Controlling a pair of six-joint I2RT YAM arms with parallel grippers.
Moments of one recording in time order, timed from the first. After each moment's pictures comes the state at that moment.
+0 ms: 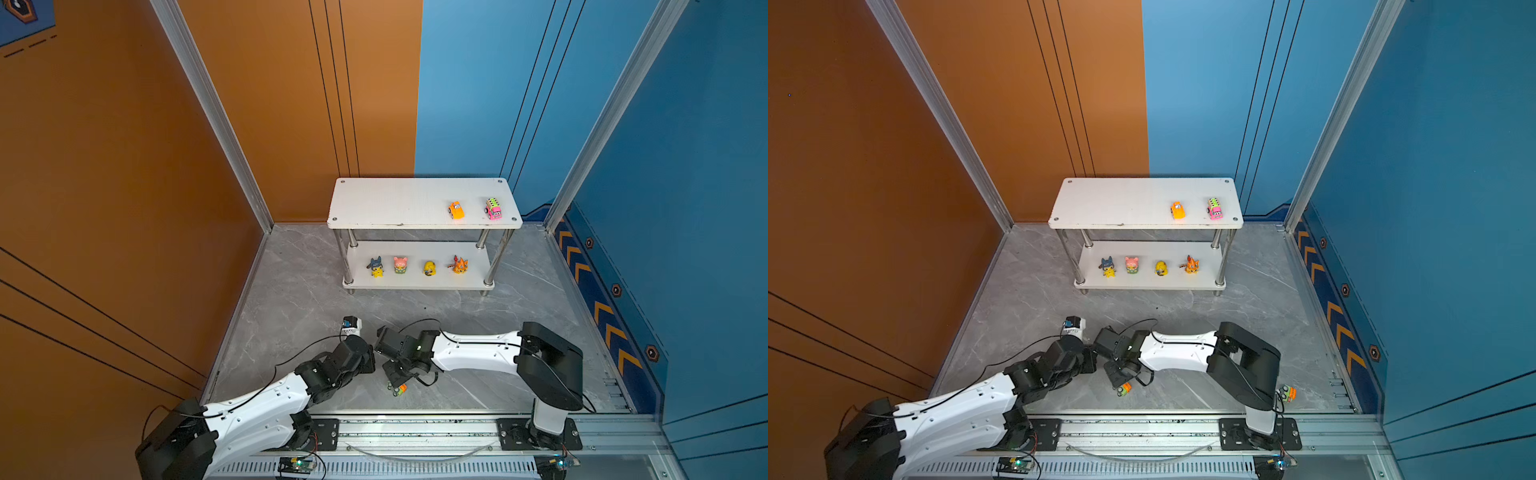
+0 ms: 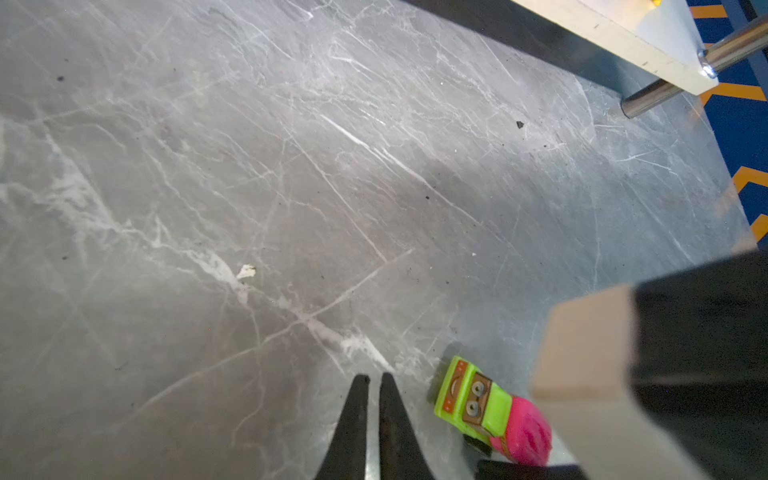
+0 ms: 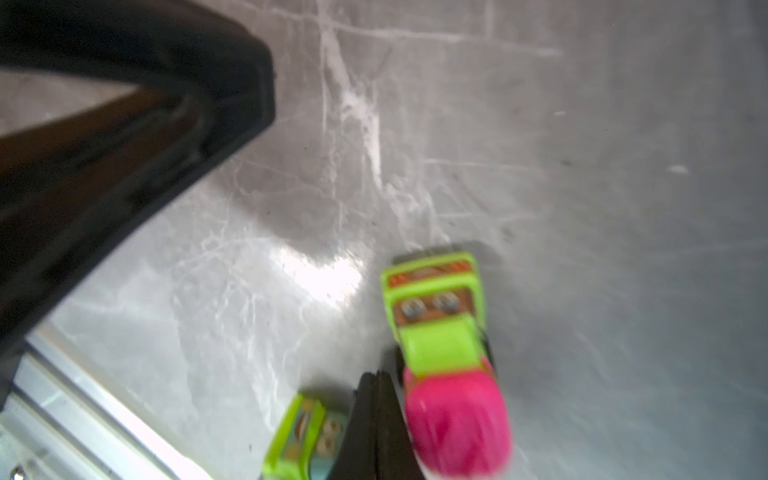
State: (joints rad) left arm -0.83 0.94 0.28 -0.09 -0.22 -0.81; right arm 1.18 1.79 1.14 -0.56 0.01 0.56
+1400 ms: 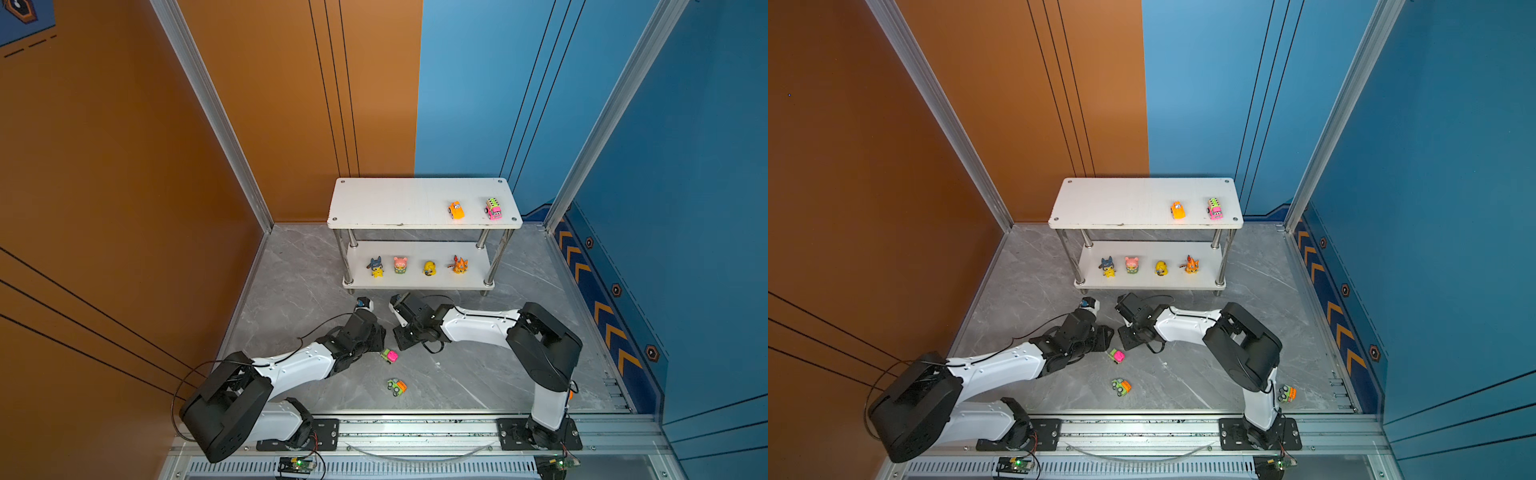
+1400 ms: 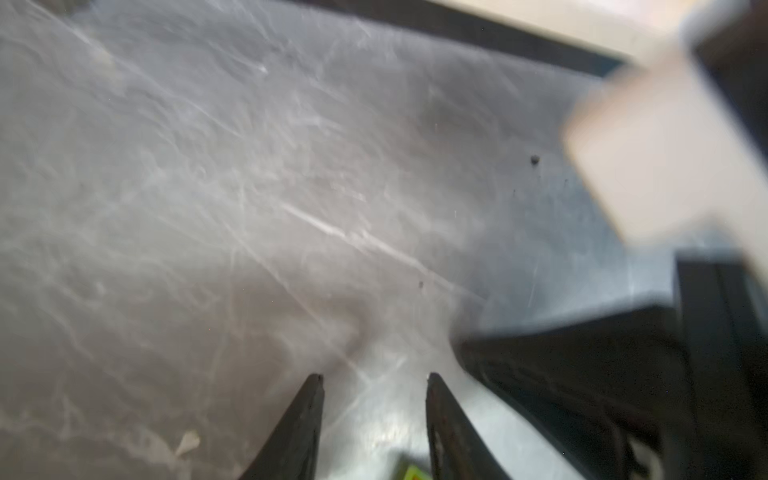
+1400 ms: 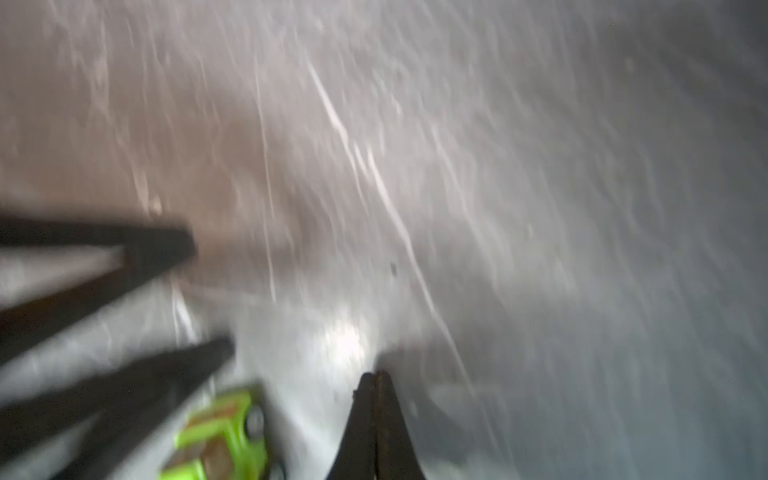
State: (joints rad) left arm -0.66 1.33 0.48 0.06 -0.09 -0.64; right arm 0.93 1.83 1.08 -0.33 -0.04 0.41
